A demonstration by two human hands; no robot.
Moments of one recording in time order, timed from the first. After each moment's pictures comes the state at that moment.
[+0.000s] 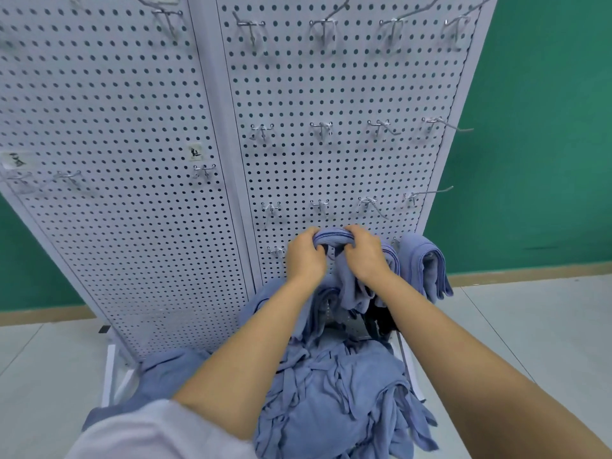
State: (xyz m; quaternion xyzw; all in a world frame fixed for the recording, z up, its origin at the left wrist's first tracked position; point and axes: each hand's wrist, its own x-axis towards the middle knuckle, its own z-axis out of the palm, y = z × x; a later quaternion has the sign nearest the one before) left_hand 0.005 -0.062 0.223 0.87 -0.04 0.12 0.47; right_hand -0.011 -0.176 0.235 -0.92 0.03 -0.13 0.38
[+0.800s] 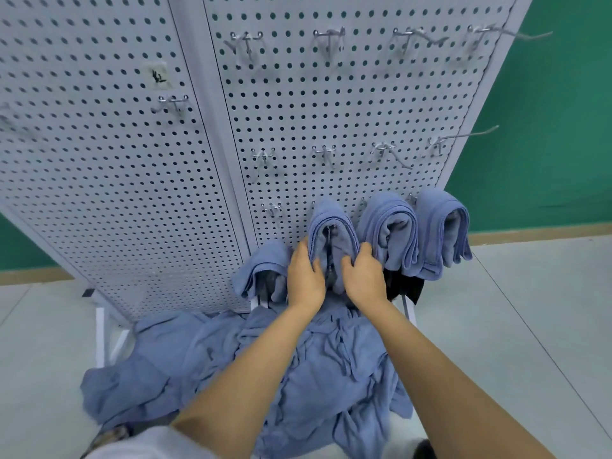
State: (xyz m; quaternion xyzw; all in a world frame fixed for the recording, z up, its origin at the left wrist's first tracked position) left_hand -0.013 -0.059 0.100 0.85 -0.01 0.09 0.52; right_hand -0.026 -0.160 0.122 -0.89 0.16 -0.08 0.41
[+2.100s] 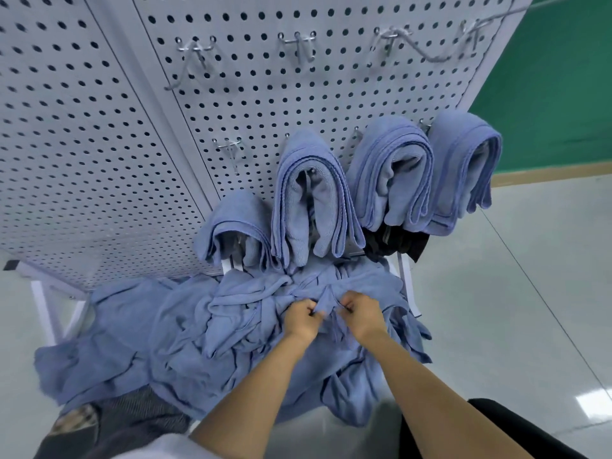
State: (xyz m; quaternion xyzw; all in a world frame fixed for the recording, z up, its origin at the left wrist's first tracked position) left_hand -0.046 -0.072 -0.082 0.88 0.06 -0.23 0.41; right_hand -0.065 -0.206 -0.078 -0.91 0.16 0.14 0.34
